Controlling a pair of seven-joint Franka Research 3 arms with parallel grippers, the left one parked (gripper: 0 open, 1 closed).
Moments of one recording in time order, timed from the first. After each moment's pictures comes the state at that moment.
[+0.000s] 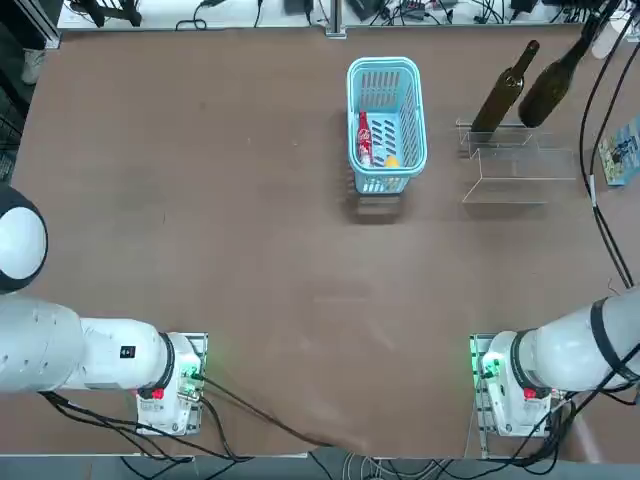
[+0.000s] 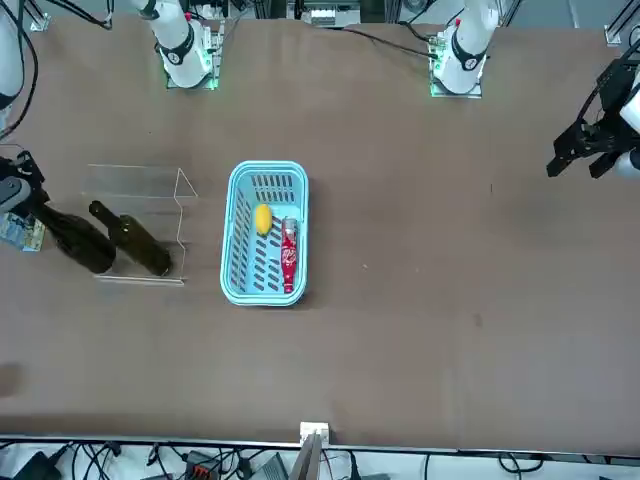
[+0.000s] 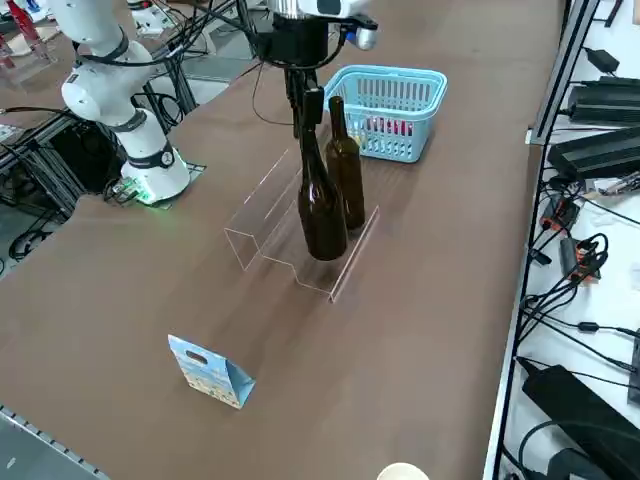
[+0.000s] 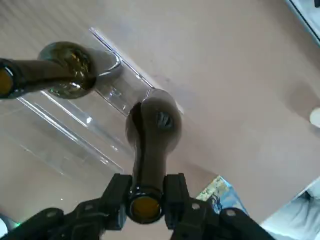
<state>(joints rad) 0.11 0.16 -0.27 -1.61 -0.12 1.74 -0.85</state>
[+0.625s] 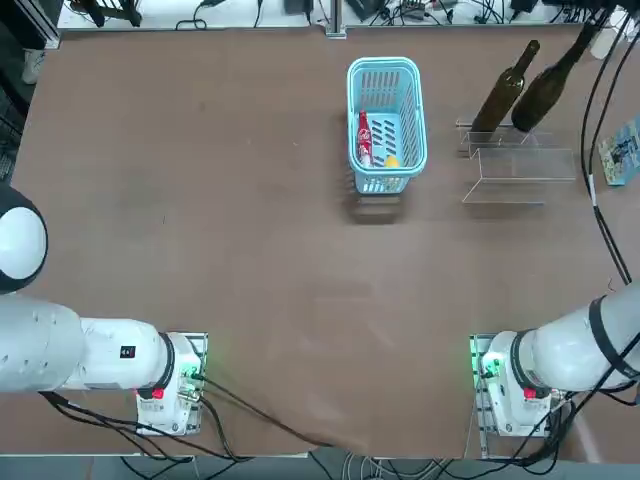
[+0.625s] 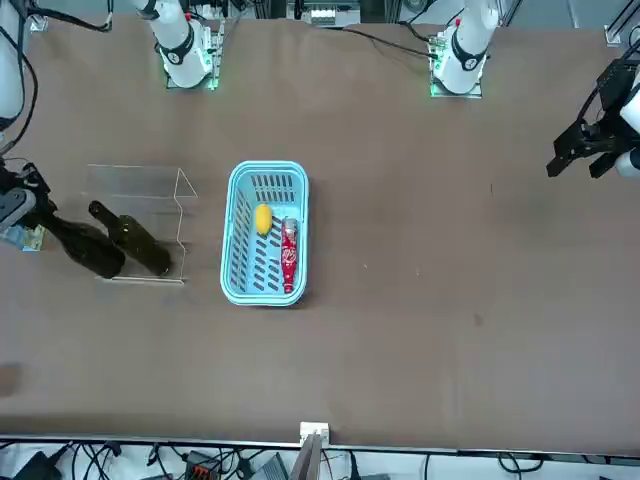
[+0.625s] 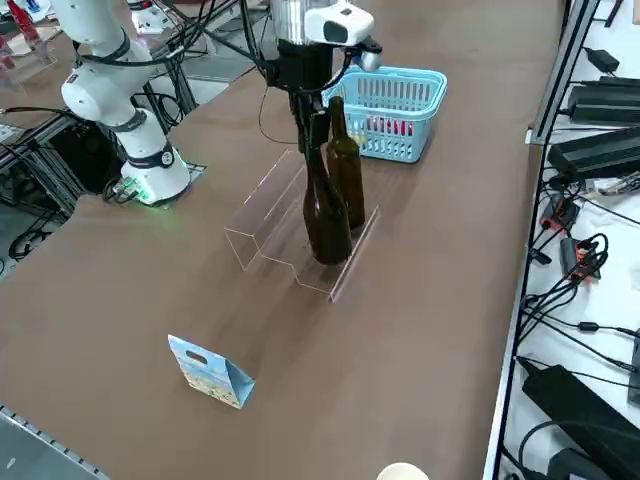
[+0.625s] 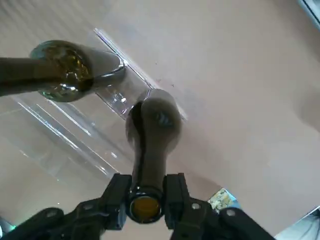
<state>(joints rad) 0.11 0.20 -0.30 -1.61 -0.08 1.77 -0.92</state>
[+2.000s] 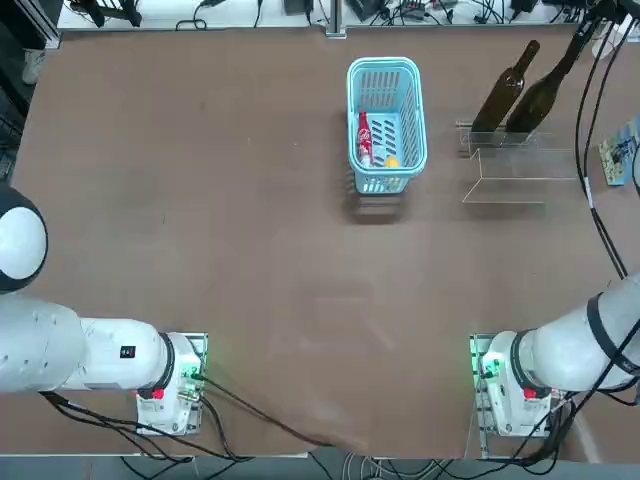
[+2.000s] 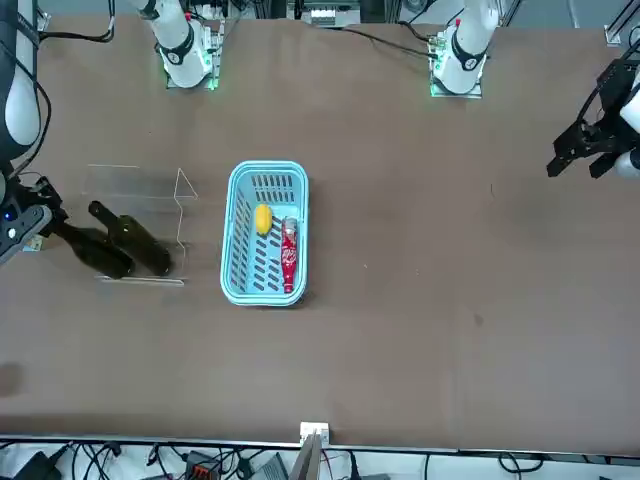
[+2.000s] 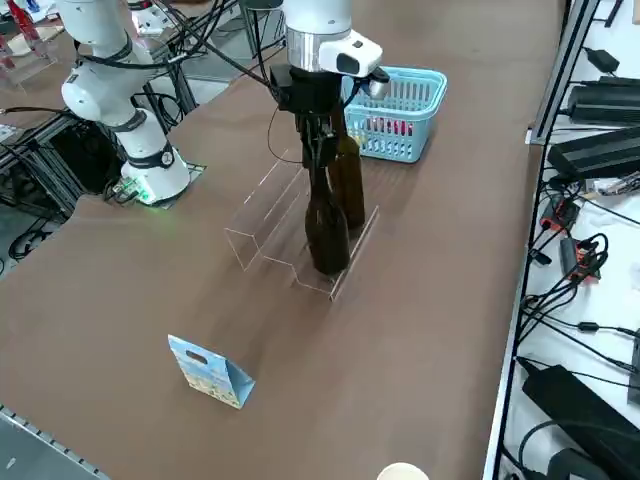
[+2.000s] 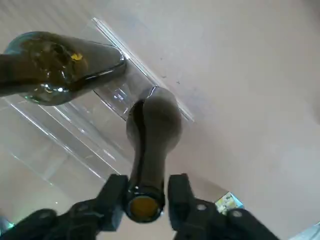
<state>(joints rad) 0.11 0.26 -0.30 -1.61 -0.08 1.78 -0.93</state>
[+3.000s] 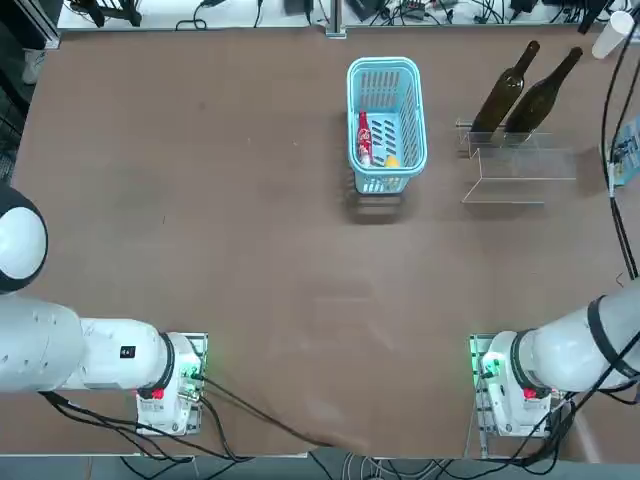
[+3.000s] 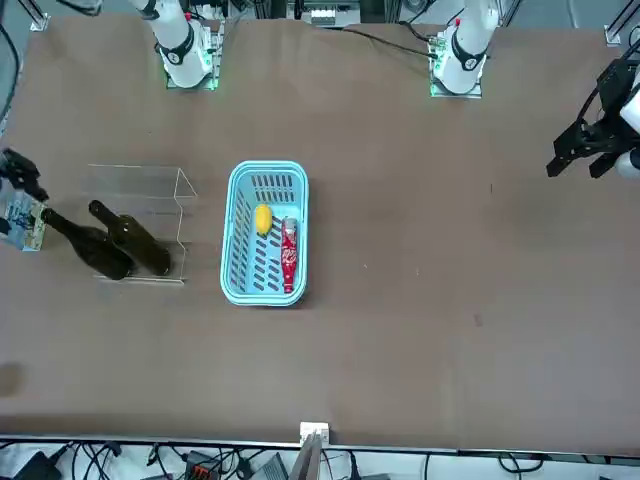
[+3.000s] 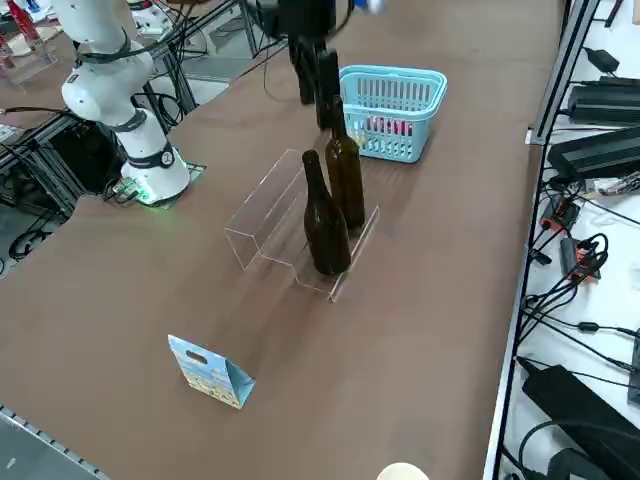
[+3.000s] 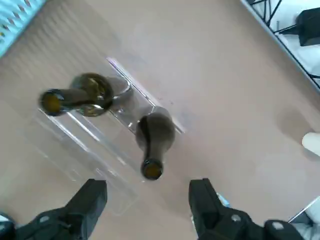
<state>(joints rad) 0.11 0.17 -0.30 -1.44 -0.02 1.63 -0.91</state>
